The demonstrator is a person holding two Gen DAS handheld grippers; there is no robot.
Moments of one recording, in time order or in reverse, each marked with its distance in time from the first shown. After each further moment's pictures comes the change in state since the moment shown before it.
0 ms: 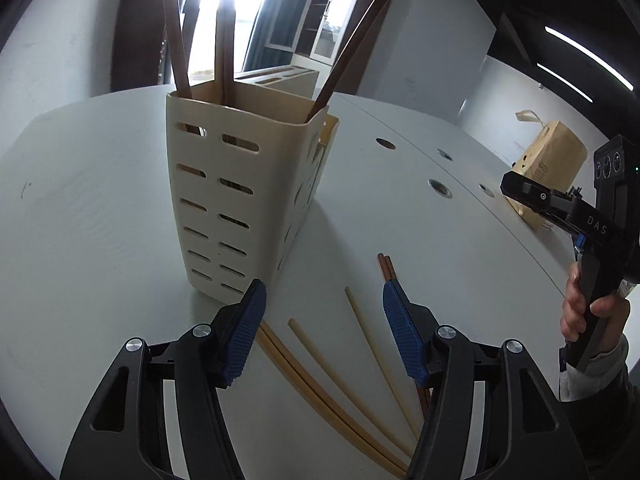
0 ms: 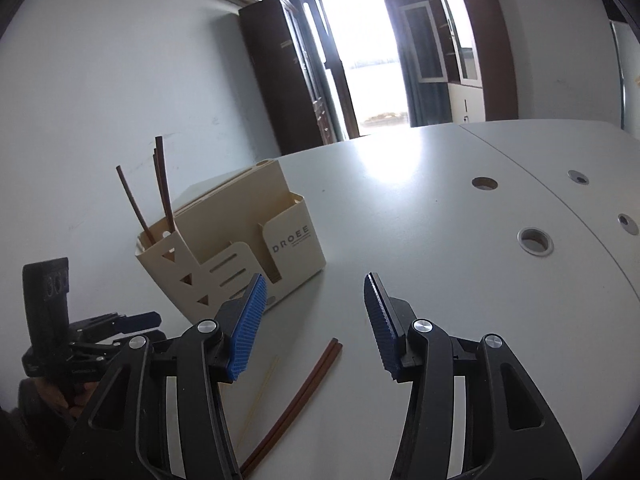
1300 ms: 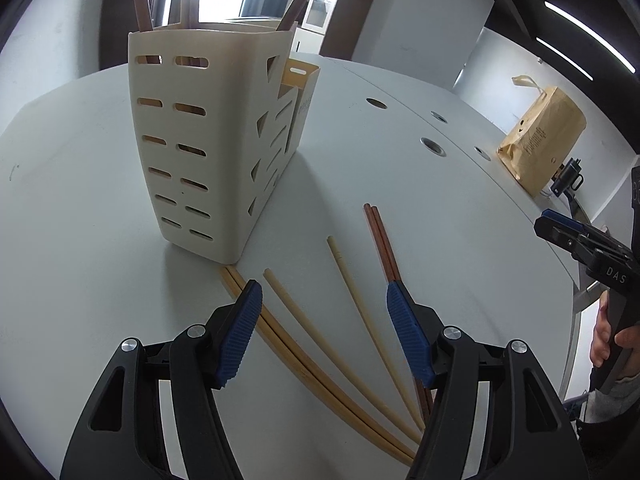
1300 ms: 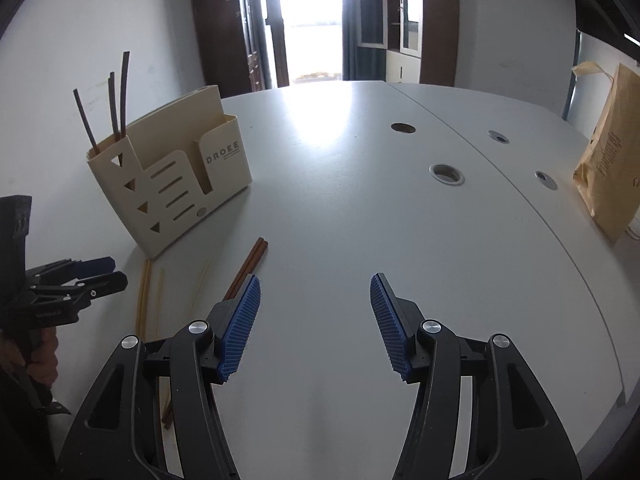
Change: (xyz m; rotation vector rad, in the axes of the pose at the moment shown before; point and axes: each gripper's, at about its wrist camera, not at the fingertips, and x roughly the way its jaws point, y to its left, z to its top) left arm 0.015 -0.016 -0.026 0.028 0.104 -0.008; right arm -0.045 -0.001 -0.057 -0.020 0.155 -0.293
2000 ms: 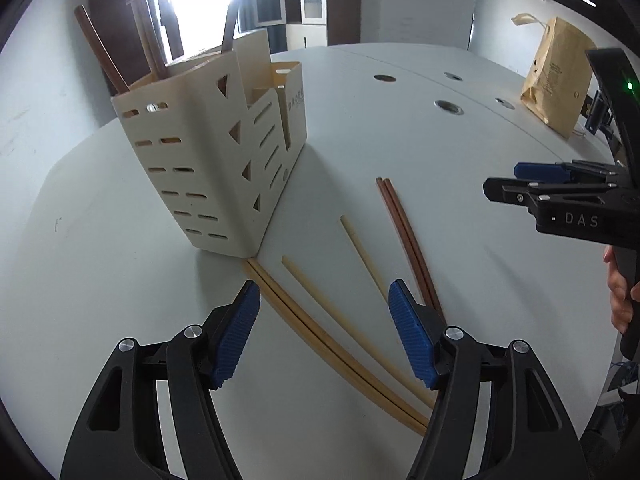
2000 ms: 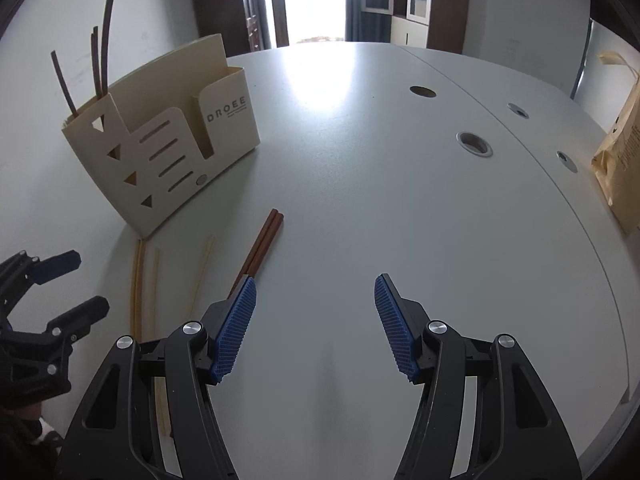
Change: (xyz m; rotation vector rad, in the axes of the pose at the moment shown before) left arm 0.004 -0.047 -0.011 0.196 0.069 0.243; right arm 0.072 0.039 0.011 -0.040 0.163 -0.035
